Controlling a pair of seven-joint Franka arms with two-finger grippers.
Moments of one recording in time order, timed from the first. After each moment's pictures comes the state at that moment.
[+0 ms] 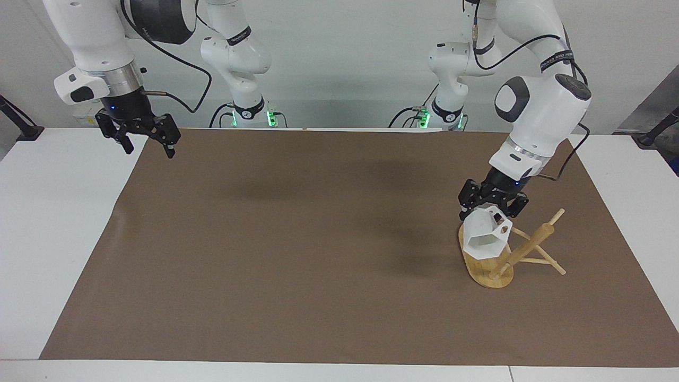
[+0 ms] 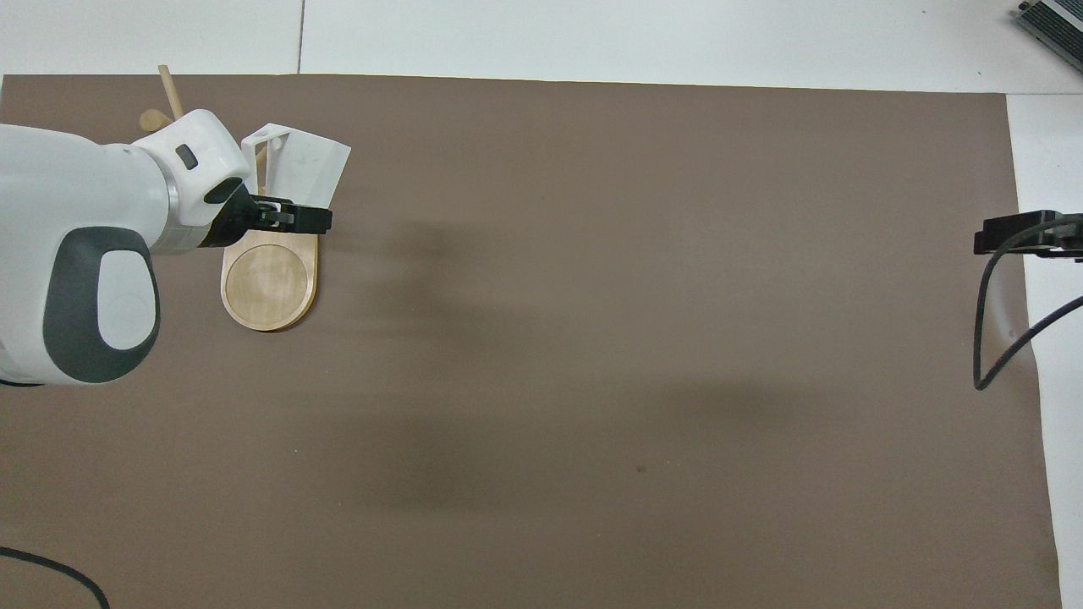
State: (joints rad) left arm -0.16 0.12 -0.03 -1.83 -0.25 2.25 0.08; right arm -0.26 -0.05 0.17 -1.67 -0.04 1.72 0.02
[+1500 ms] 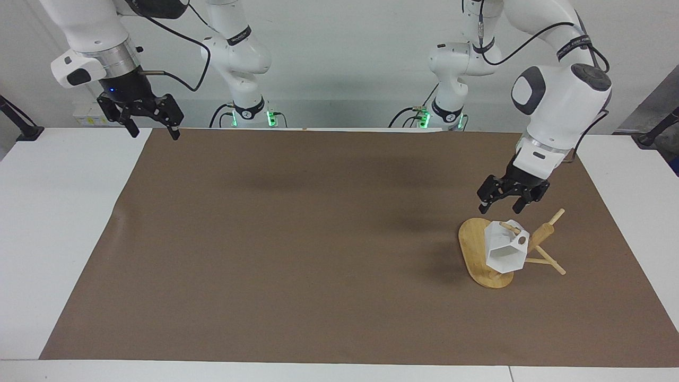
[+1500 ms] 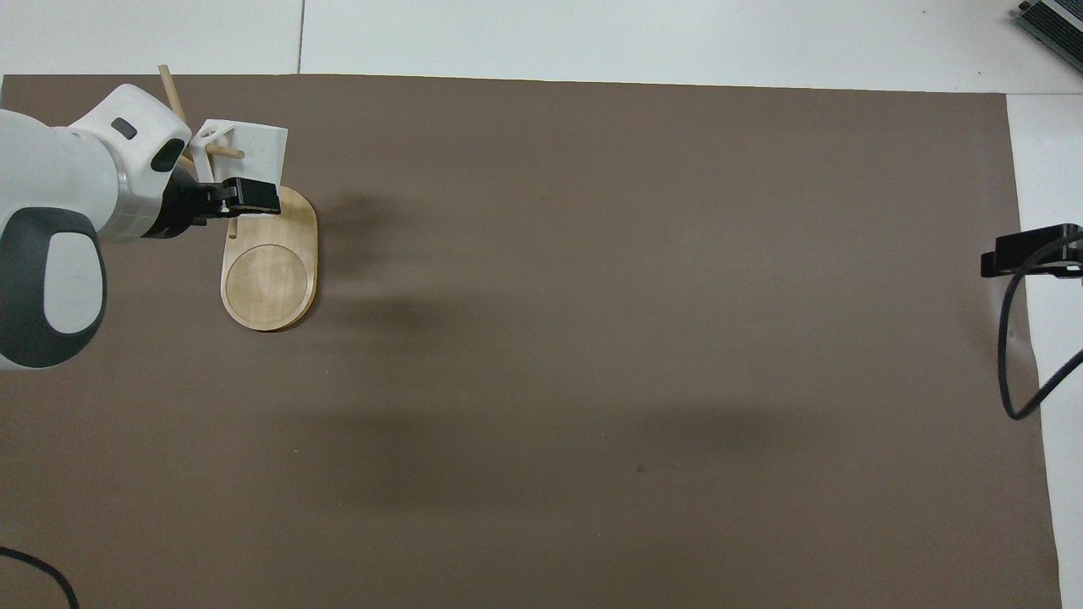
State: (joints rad) left arm -0.11 0.05 -0.02 -1.81 -0.14 2.06 -0.09; right arm -0.27 -0.06 0.18 -1.57 0.02 1.57 0.02
